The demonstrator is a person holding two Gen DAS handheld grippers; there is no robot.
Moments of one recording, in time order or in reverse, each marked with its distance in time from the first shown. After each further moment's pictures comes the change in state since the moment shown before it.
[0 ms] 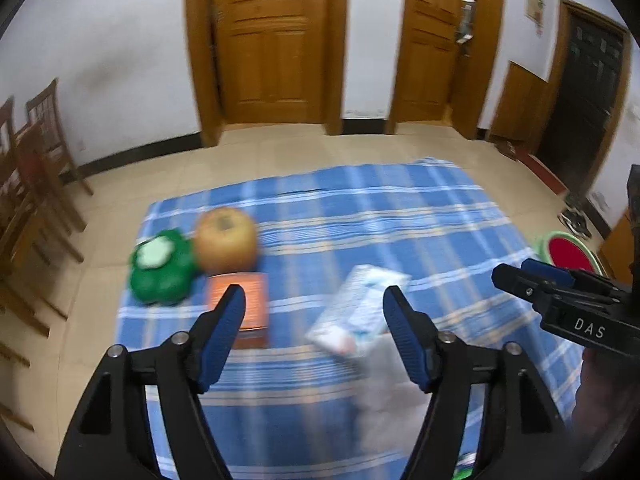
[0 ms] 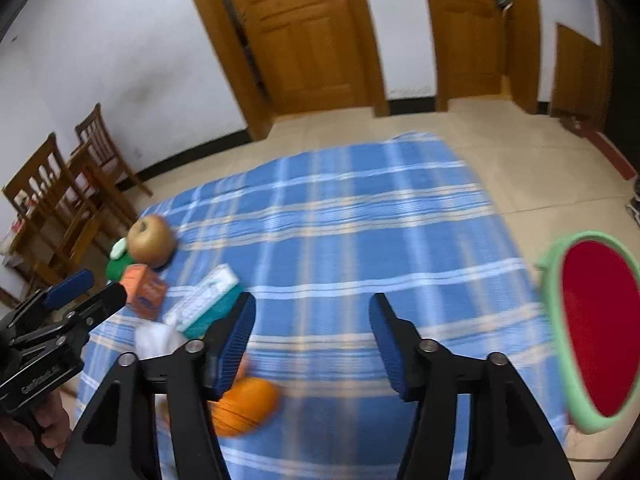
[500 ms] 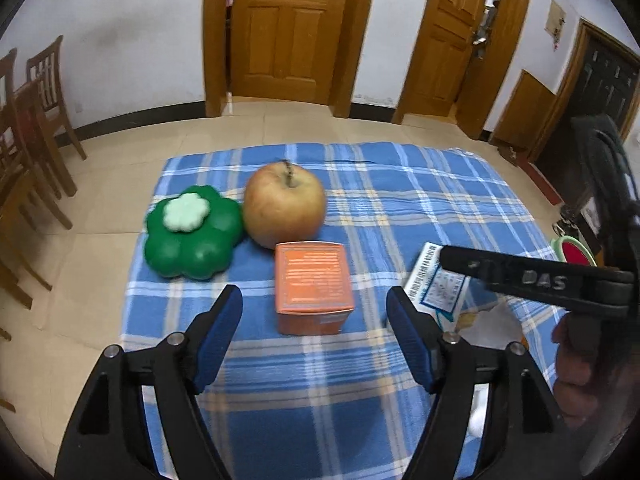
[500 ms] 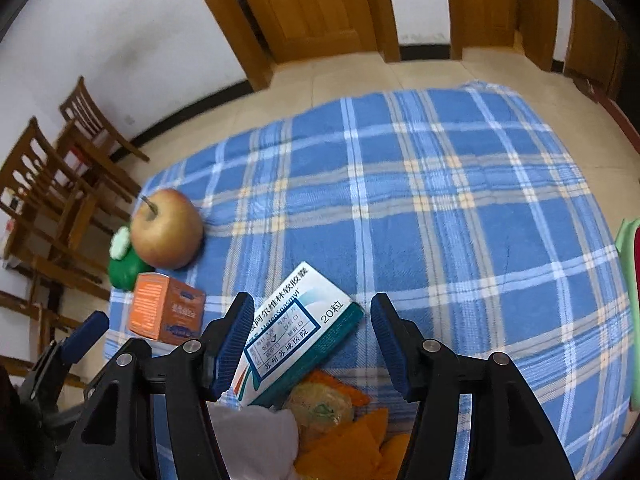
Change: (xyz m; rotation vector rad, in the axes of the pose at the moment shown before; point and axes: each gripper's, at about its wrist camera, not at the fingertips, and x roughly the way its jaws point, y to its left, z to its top) left arm 0.035 0.053 -0.016 -0.054 0.070 -0.076; right arm 0.083 0.071 0.023 0.046 0.212 -0.016
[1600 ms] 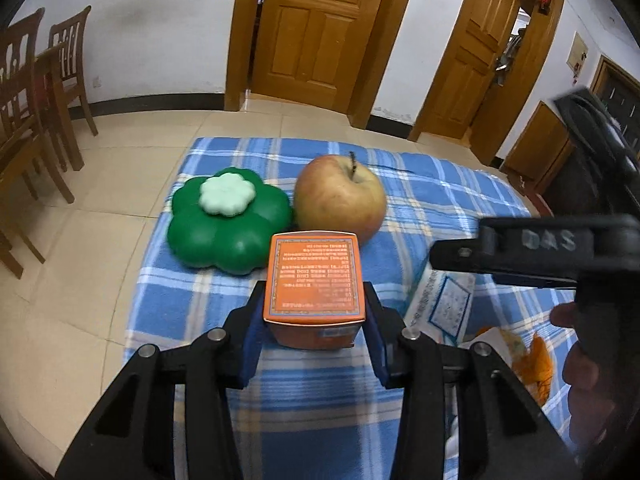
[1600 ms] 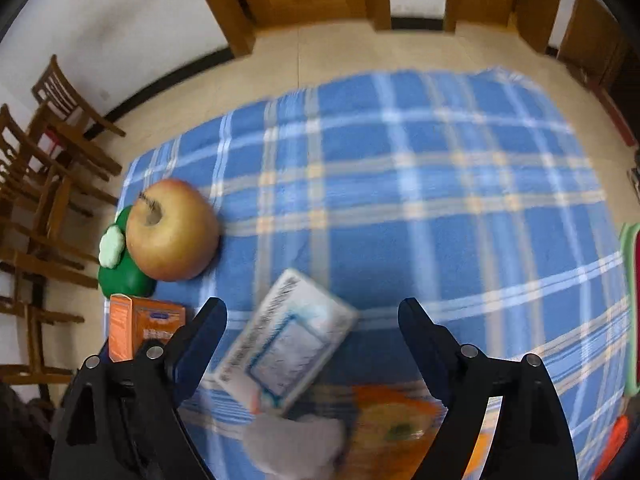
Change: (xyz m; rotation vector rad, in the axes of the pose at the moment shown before) left arm 0.013 0.042 -0.011 -0.131 -0.039 0.017; right arm 0.029 0.043 0.022 0.037 0.160 -0.077
